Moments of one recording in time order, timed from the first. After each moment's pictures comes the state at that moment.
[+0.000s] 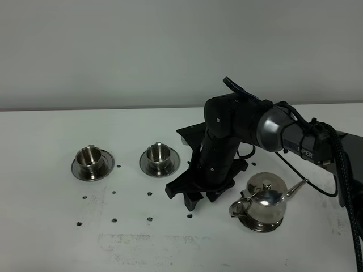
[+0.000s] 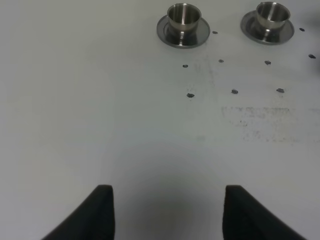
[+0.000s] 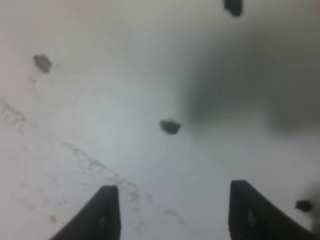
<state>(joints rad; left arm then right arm) 0.09 0.00 -0.50 -0.12 1.05 0.12 0.56 2.23 -1.78 0.18 1.10 -0.02</state>
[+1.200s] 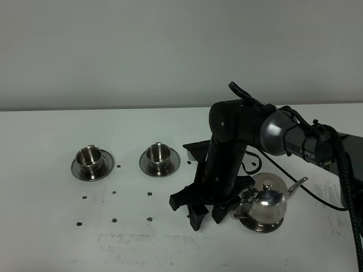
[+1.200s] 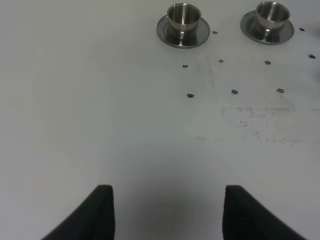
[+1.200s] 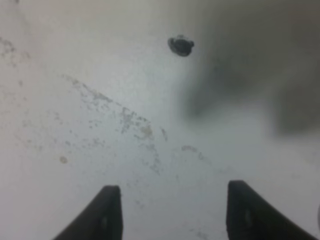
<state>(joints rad) 0.09 0.00 -0.50 -0.12 1.05 0.12 0.55 2.23 -1.73 0.27 1.21 -0.01</state>
